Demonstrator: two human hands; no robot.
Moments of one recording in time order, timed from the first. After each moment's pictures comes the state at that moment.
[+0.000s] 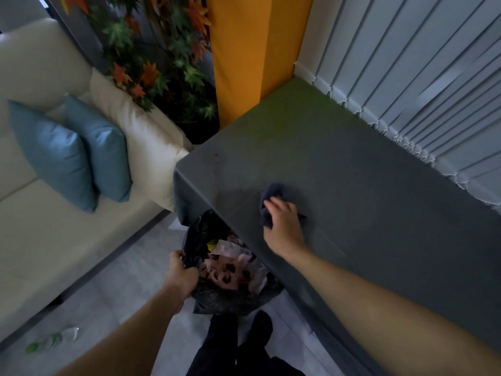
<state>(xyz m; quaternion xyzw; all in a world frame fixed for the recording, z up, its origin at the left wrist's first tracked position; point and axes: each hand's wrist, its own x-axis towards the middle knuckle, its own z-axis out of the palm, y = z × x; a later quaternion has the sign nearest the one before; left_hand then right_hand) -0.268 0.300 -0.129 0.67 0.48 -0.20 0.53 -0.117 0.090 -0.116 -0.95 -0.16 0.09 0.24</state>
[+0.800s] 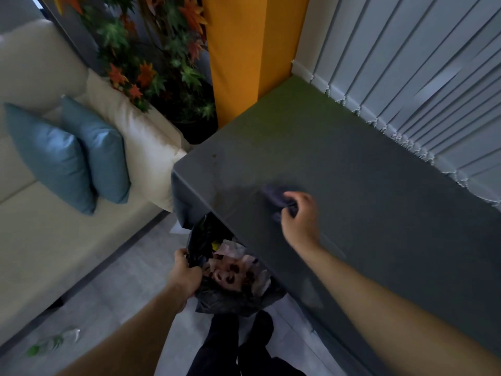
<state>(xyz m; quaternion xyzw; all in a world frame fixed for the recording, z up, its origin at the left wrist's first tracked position) -0.259 0.293 -0.126 0.68 0.46 -0.22 0.52 -0.107 0.068 -0.095 -0.90 -0.01 -0.03 0.43</state>
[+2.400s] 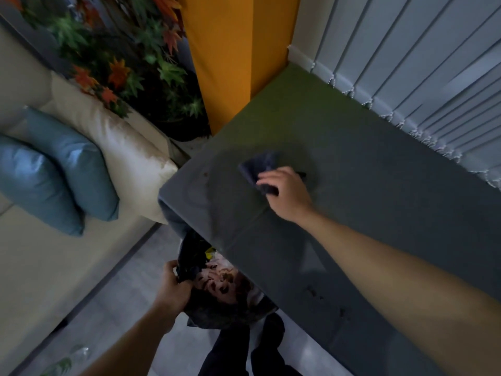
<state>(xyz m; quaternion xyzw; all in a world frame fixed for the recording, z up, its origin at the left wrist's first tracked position) -0.203 0.340 -0.150 0.68 0.48 -0.25 0.50 0.028 0.107 -0.126 -0.92 -0.24 0.03 0.30</state>
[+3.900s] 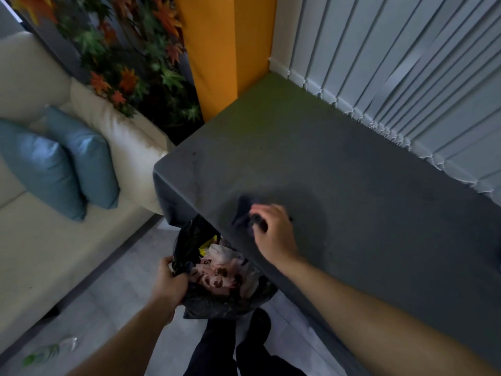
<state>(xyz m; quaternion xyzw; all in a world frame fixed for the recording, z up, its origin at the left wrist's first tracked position) -0.282 0.269 -0.130 0.66 0.49 -0.17 0.54 -0.148 0.051 -0.115 -0.90 -0.15 -0.02 0.41</state>
